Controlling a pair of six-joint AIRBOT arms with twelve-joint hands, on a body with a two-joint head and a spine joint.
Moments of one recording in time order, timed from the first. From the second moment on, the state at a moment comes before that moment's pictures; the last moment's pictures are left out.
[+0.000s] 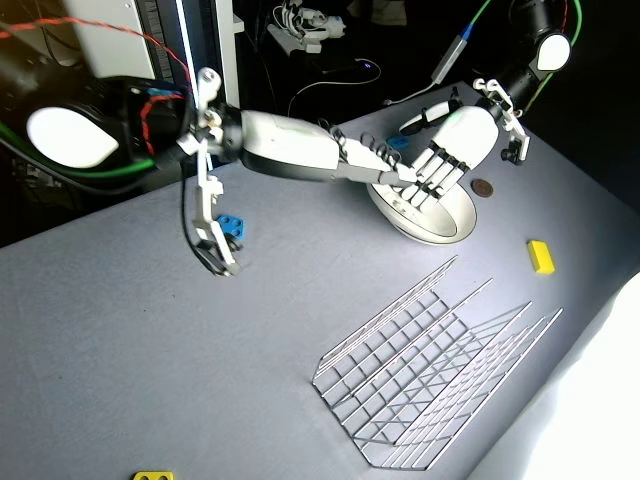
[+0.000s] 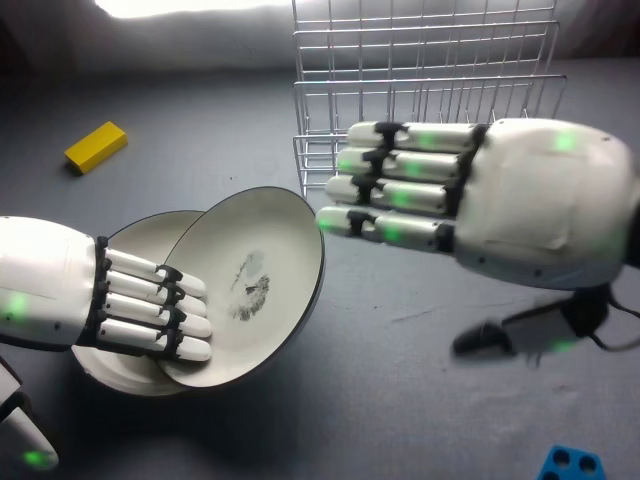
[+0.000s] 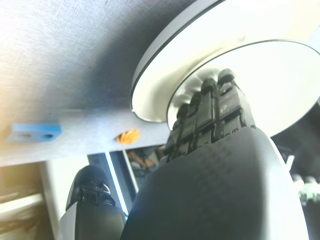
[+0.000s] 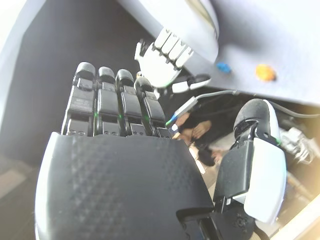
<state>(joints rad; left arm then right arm) 0.69 -1.06 1.63 1.57 -1.16 -0.02 -0.52 -0.97 0.87 -0.29 0.55 -1.32</state>
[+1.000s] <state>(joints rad) 0.70 -1.07 1.65 1.55 -1.16 0.00 -0.41 -1.35 1.14 -0.20 0.40 -1.32</state>
